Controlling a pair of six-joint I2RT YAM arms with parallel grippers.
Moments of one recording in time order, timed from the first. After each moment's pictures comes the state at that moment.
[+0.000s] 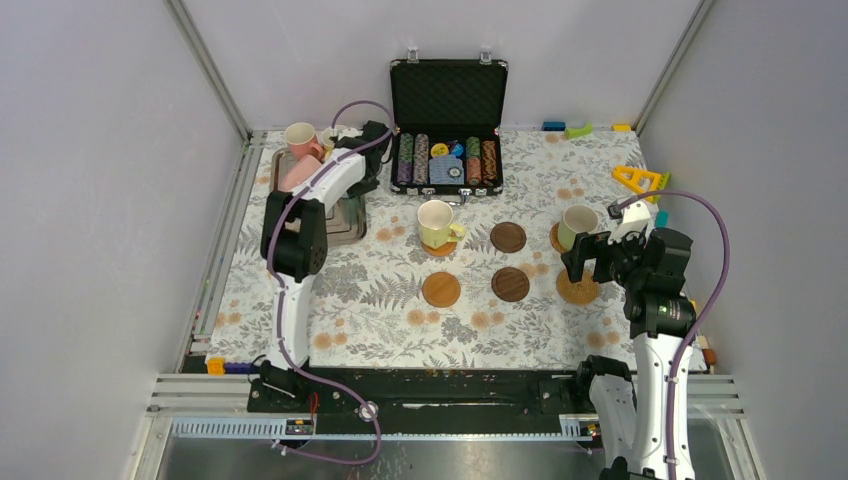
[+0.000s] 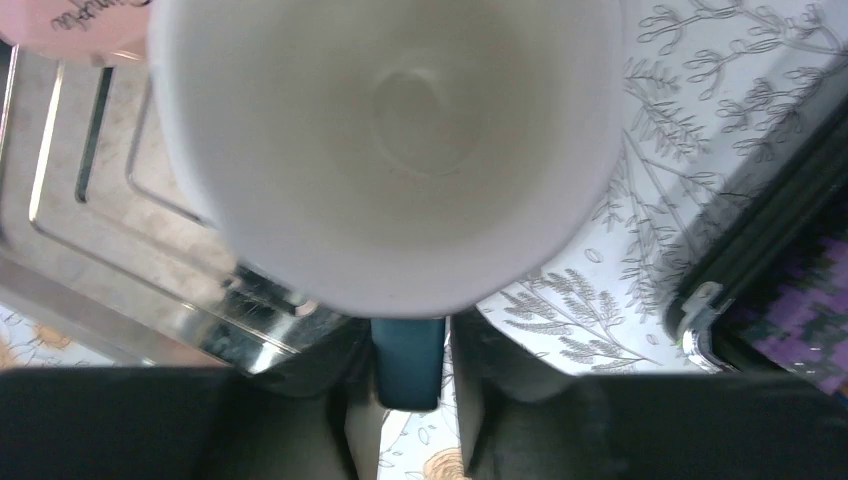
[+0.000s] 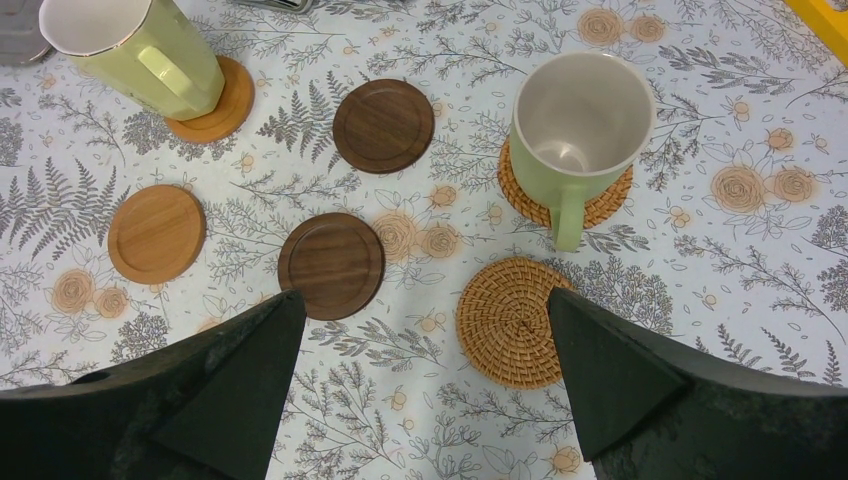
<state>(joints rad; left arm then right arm) -0.32 2.26 1.95 -0.88 -0.55 -0.77 -0.23 0.65 0.75 -0.64 -0.49 -0.16</state>
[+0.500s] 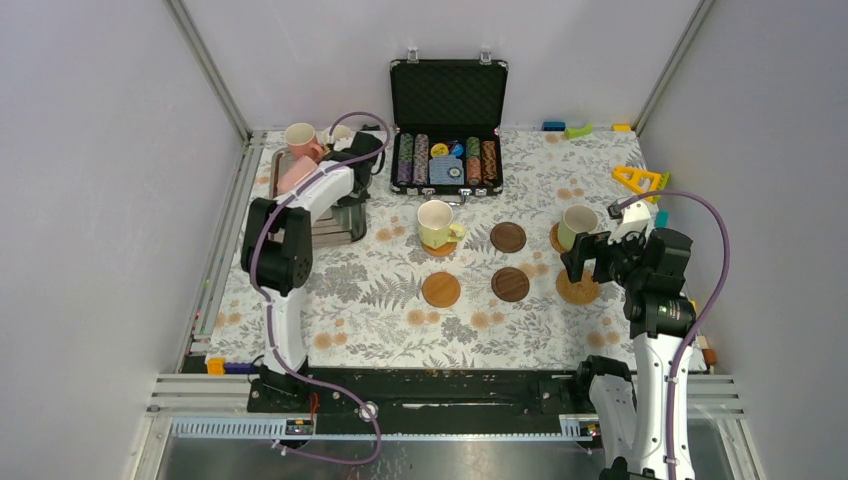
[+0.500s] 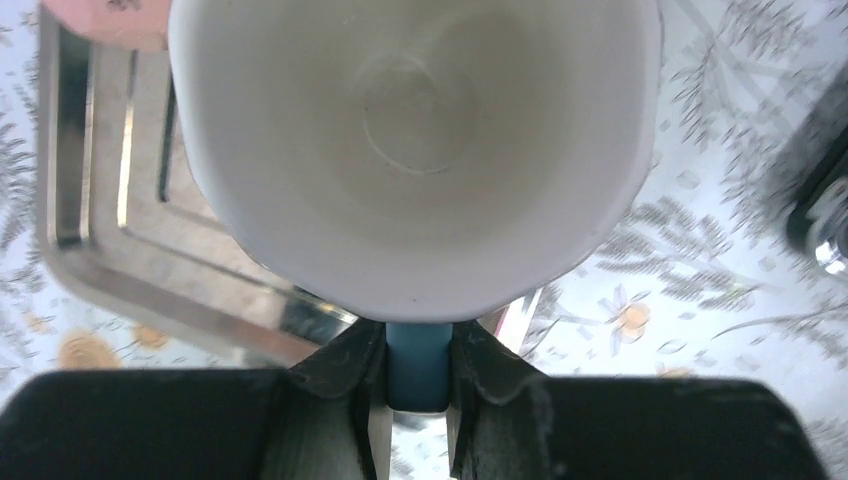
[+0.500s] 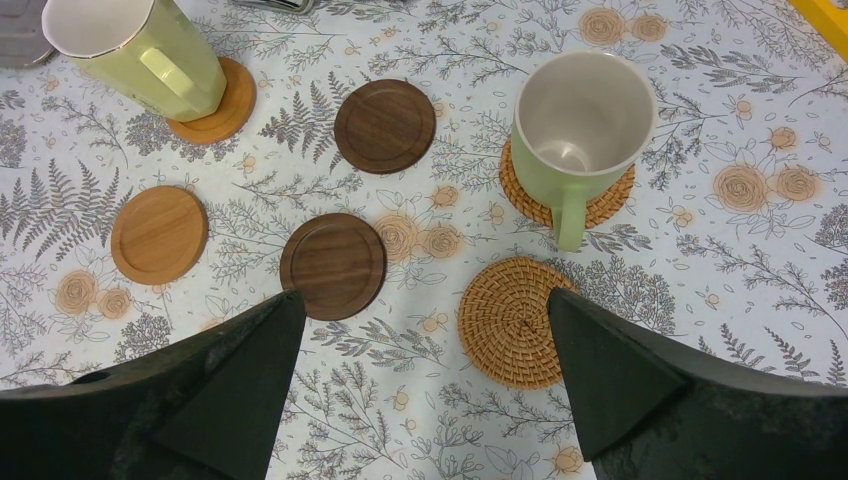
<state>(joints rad) -0.31 2.09 1.69 -0.73 -0.53 -0.60 -0.23 0.65 0.75 -0.64 -0.49 -0.15</state>
